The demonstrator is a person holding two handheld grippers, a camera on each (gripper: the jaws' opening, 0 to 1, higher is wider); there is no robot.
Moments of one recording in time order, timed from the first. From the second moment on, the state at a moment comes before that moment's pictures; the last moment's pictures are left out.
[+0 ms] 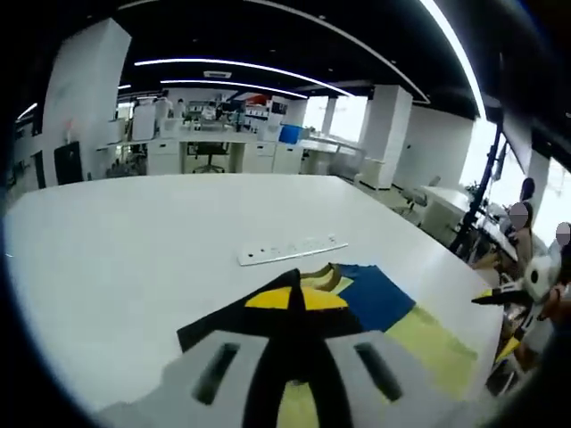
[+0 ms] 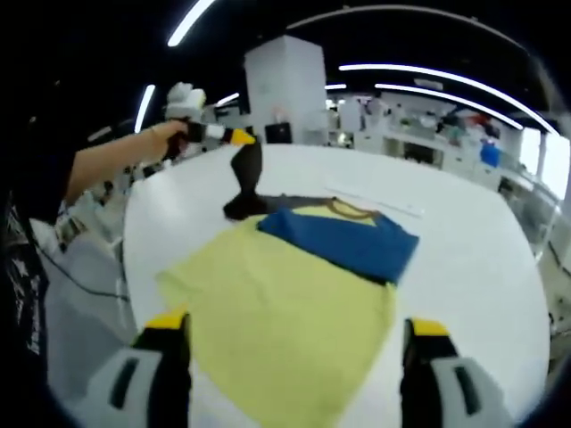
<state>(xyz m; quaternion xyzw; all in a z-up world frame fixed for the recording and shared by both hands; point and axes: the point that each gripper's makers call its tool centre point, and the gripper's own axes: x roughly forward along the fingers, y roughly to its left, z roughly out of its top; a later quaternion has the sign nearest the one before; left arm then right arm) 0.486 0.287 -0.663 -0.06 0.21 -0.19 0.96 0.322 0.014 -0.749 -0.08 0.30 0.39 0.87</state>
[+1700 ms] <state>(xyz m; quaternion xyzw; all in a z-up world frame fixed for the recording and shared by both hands) 0.525 0.117 -0.651 -0.04 0.21 -0.34 0.91 0.306 -0.003 -0.761 -0.08 0.31 0.39 0.87</state>
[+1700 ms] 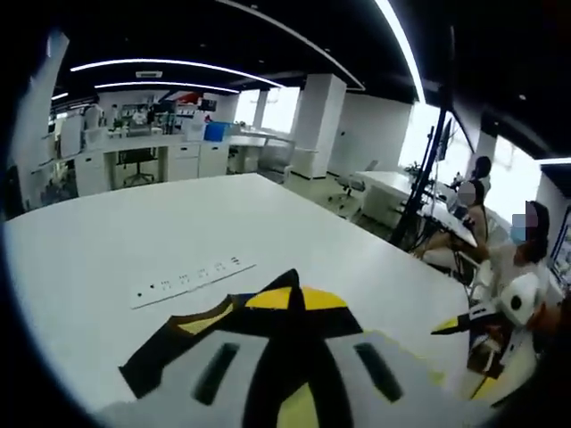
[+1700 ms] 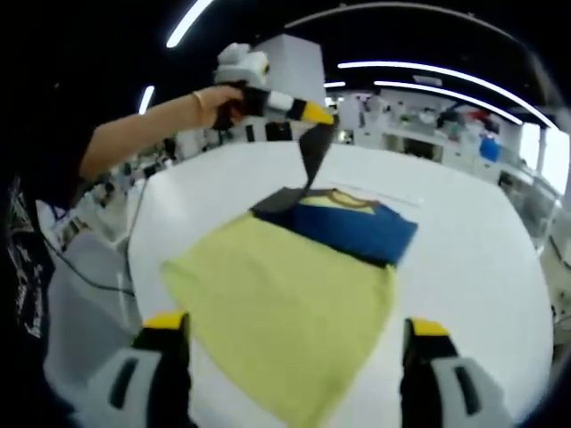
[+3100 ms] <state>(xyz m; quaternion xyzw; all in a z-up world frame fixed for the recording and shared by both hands) 0.540 0.013 -0.770 -0.09 0.30 -0.36 0.88 0.314 -0.021 -0.779 -0.07 0.33 0.36 0.87</state>
